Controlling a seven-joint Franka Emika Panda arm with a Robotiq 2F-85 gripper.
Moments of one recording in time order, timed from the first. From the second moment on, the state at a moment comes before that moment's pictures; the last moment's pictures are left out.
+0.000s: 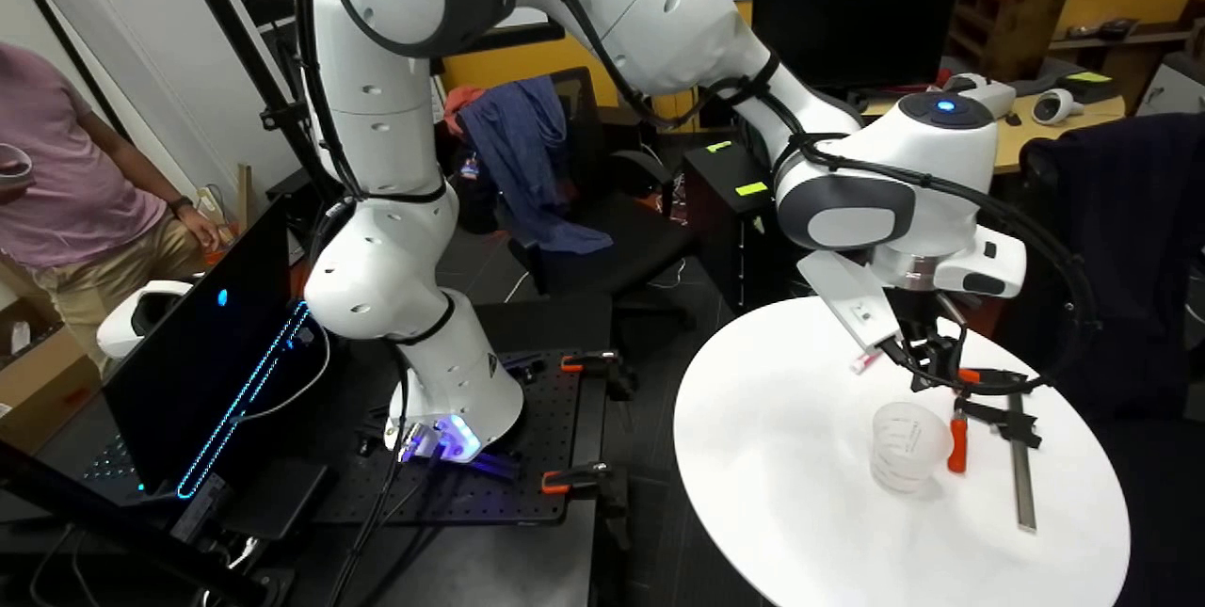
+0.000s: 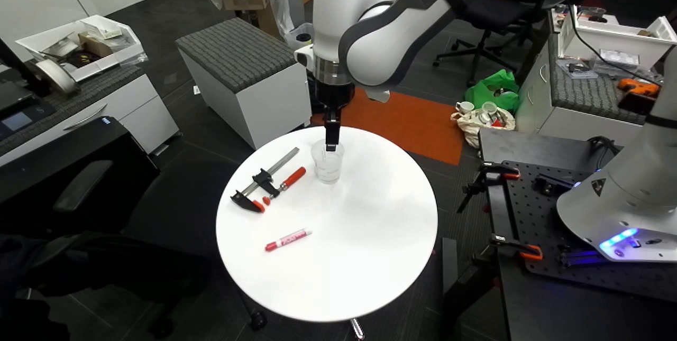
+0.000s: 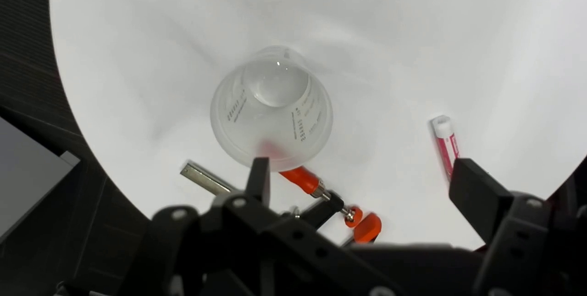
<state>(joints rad) -0.04 0.33 -0.03 -2.12 0.10 2.55 -0.41</state>
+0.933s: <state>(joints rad) -0.10 0.45 0.03 -2.06 0.10 2.55 -0.41</state>
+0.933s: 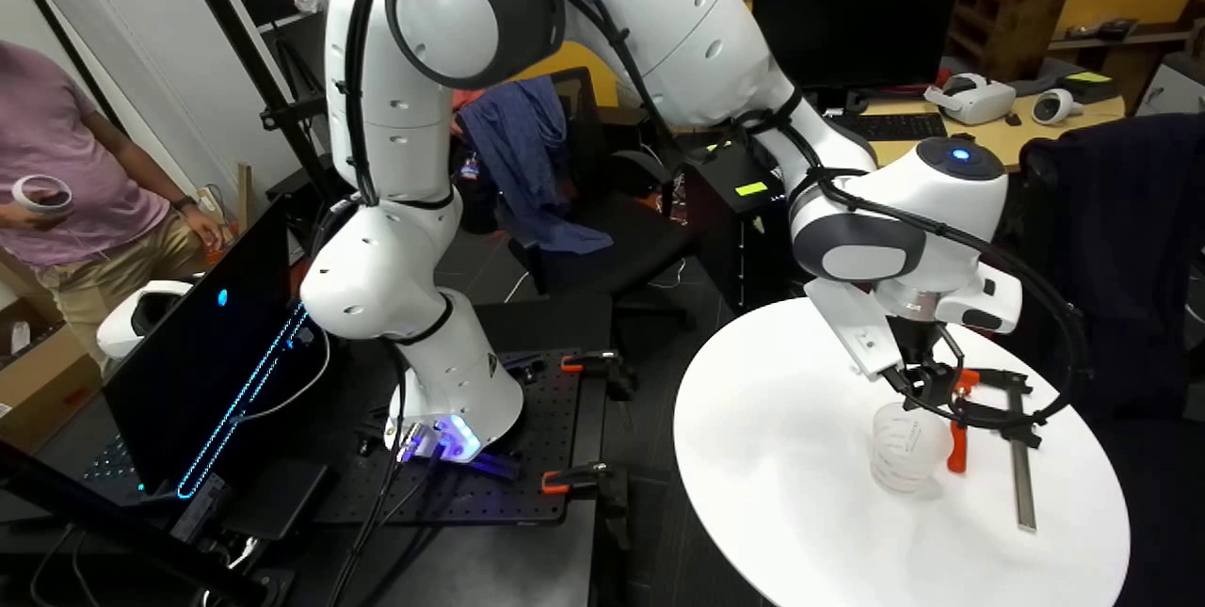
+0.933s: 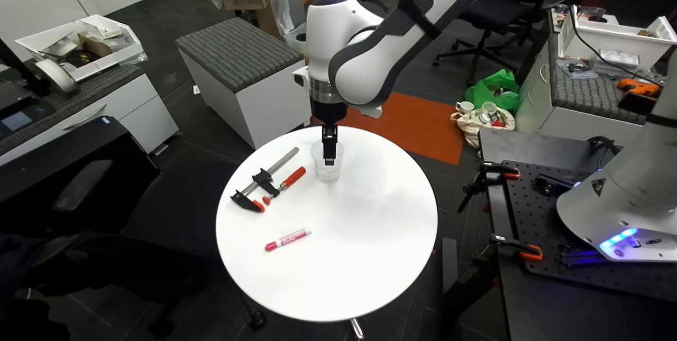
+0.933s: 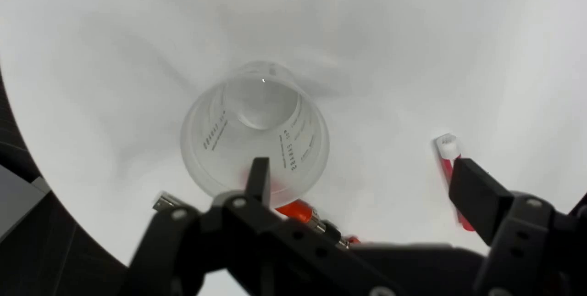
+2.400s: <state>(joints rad) -0.13 0.67 0.05 -1.86 0.10 2.45 -0.38</state>
